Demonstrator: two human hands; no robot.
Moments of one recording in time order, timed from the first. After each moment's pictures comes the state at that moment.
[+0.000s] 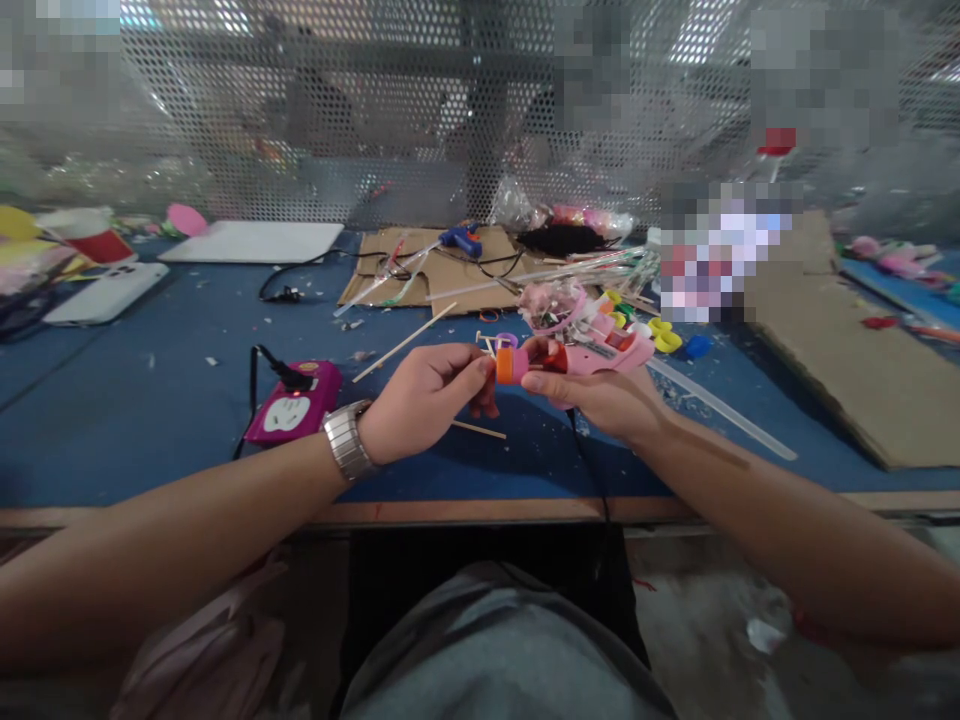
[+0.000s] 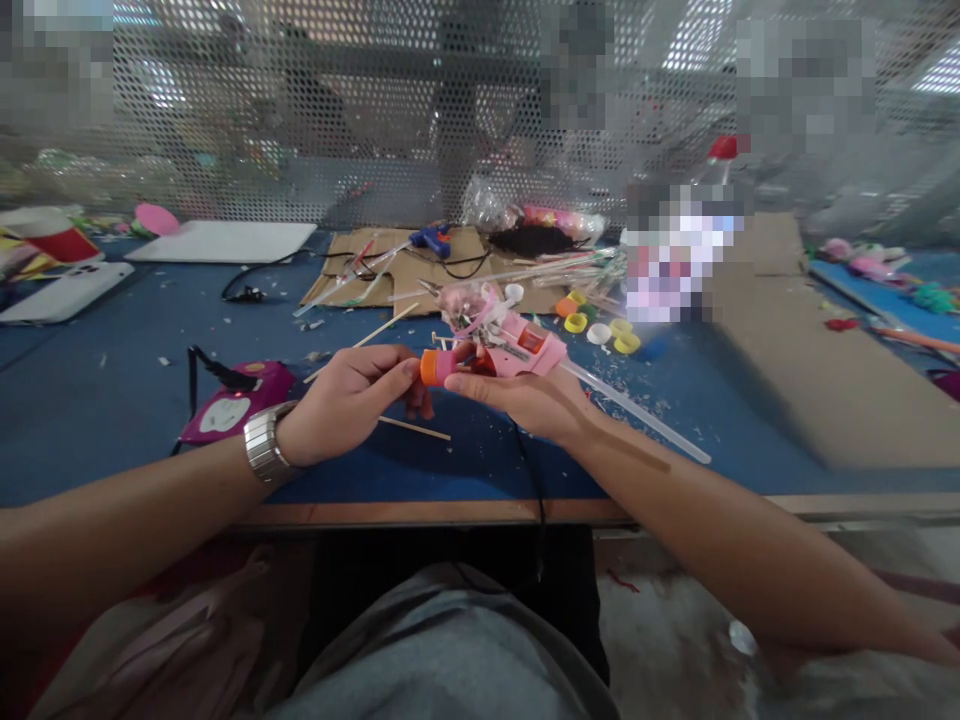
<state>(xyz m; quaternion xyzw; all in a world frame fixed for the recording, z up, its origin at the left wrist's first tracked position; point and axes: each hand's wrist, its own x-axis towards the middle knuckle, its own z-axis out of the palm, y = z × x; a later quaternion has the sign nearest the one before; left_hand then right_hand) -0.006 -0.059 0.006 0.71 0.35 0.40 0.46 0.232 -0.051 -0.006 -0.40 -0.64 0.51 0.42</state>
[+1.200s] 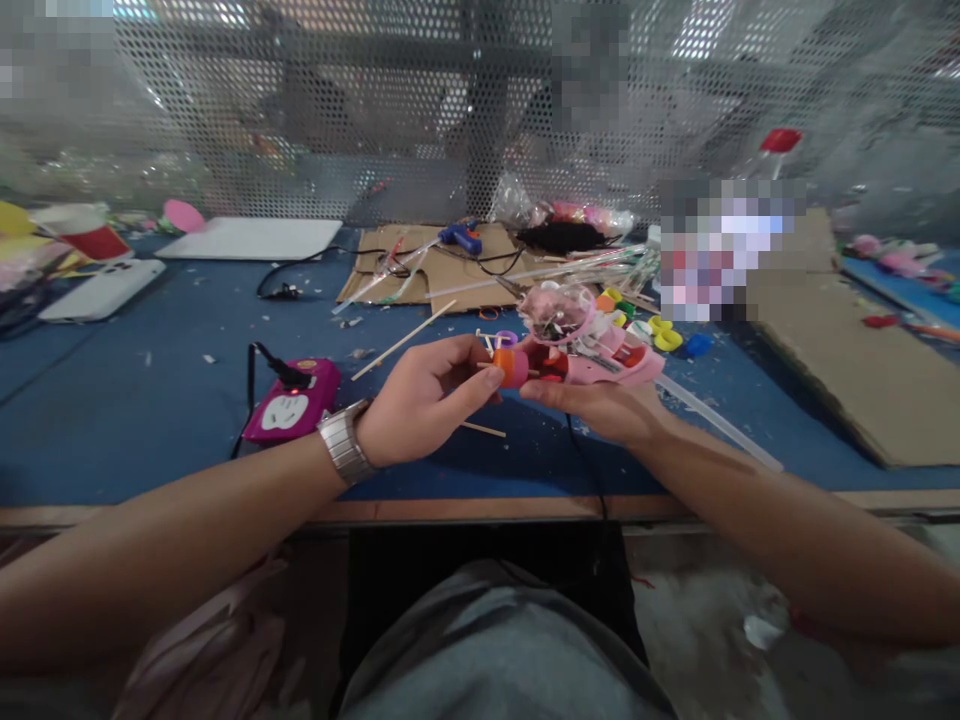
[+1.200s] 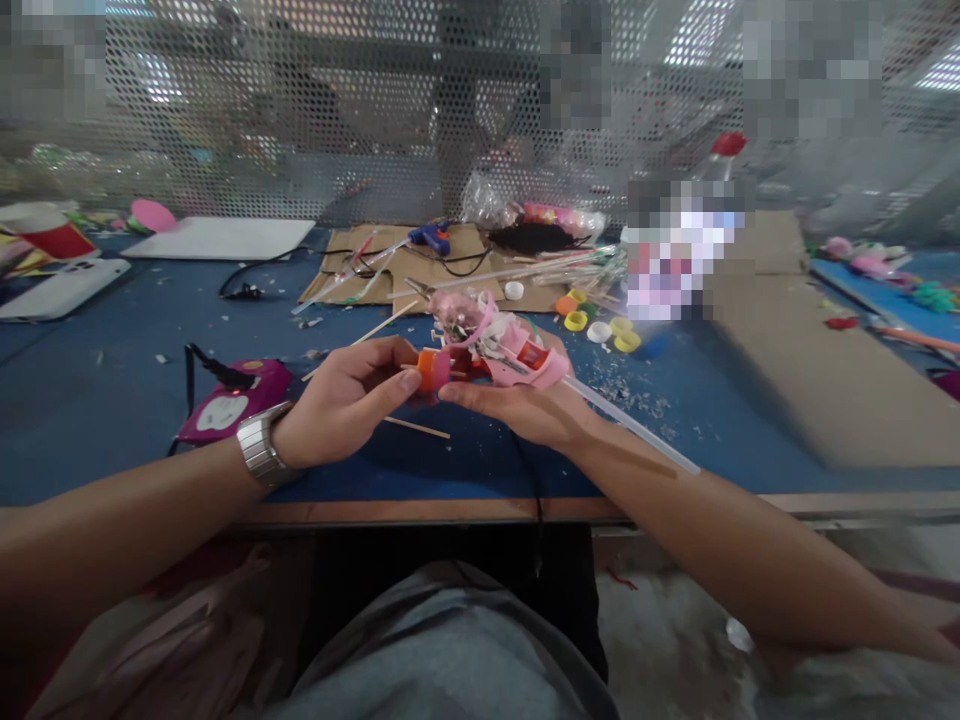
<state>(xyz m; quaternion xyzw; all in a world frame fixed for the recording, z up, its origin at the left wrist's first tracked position) -0.007 -0.064 0.003 0.74 0.32 0.42 0.43 0.233 -0.057 -0.011 -0.38 -0.68 0.46 0.43</state>
